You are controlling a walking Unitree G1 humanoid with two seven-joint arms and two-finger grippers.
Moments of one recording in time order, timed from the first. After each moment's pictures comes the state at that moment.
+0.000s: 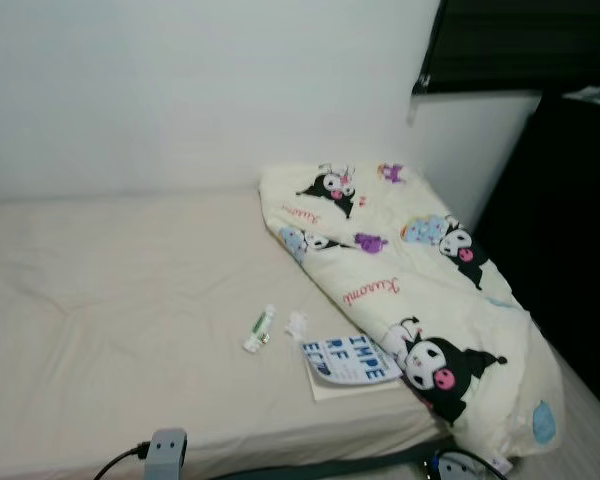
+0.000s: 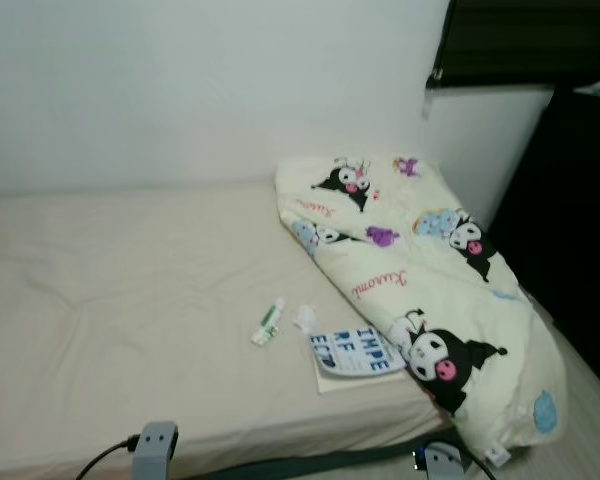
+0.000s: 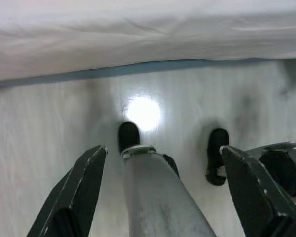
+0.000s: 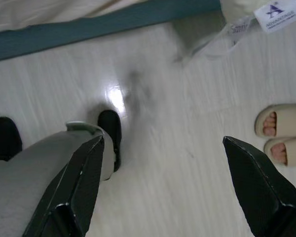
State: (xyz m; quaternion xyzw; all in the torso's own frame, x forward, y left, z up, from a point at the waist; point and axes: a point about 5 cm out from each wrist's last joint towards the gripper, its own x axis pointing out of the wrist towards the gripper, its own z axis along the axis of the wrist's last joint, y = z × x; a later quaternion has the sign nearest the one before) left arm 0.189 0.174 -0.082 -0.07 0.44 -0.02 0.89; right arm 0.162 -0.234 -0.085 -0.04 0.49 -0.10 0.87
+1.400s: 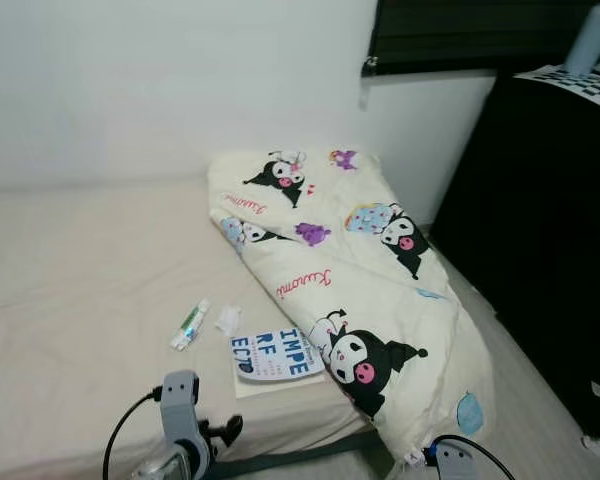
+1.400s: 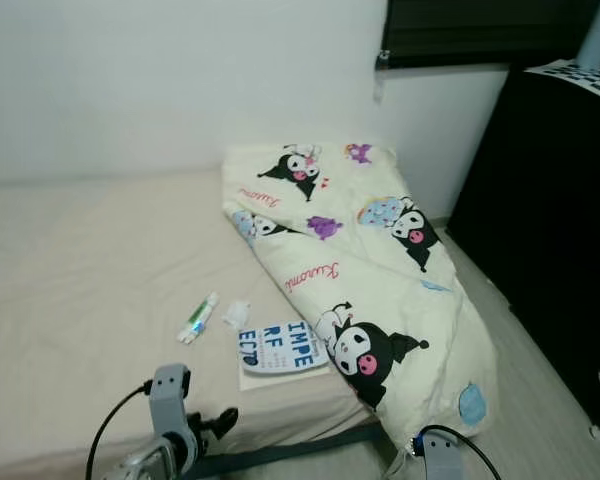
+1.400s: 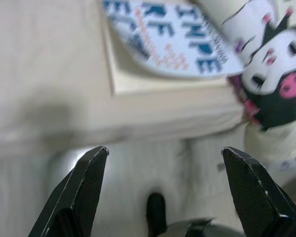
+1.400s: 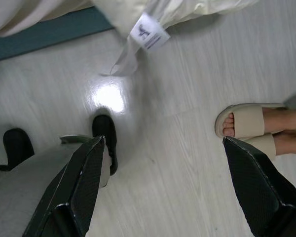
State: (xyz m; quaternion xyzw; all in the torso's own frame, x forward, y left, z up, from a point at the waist) left arm 0.255 0.156 -0.038 -0.17 0.31 -0.07 0.93; right arm 0.171 -0.230 -0.082 -0.04 0.48 -0.10 0.87
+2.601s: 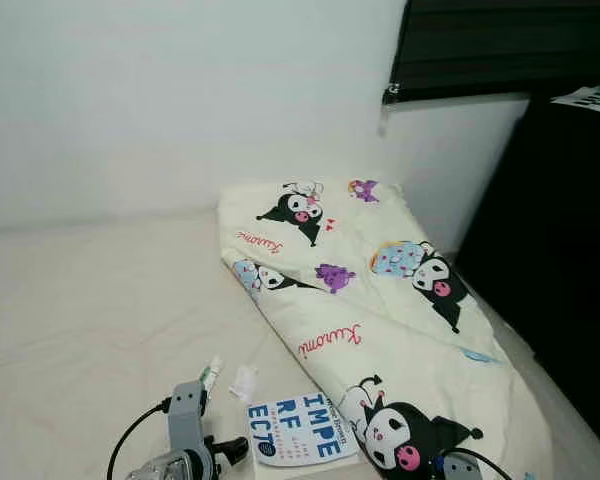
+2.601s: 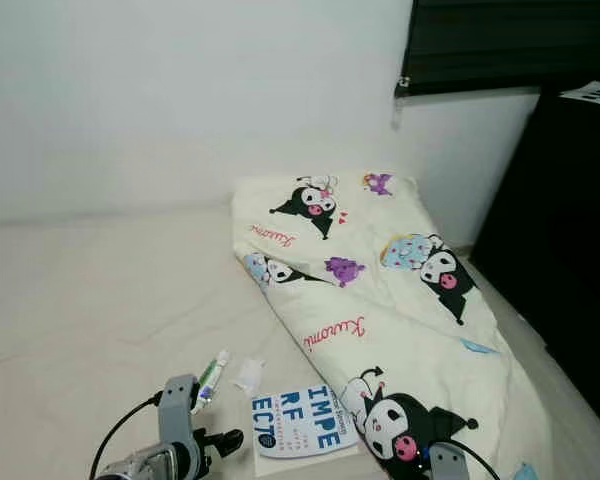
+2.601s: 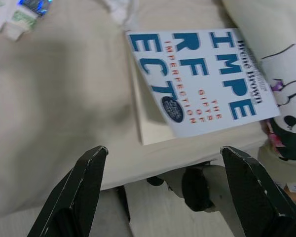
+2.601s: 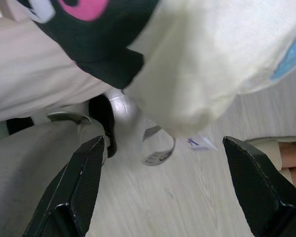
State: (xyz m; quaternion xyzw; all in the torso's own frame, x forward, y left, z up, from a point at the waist) left arm 0.244 0.149 -0.051 -0.17 0.42 -0.08 0.89; right arm 0.155 -0.238 -0.087 -0.04 0.49 -0.11 0.87
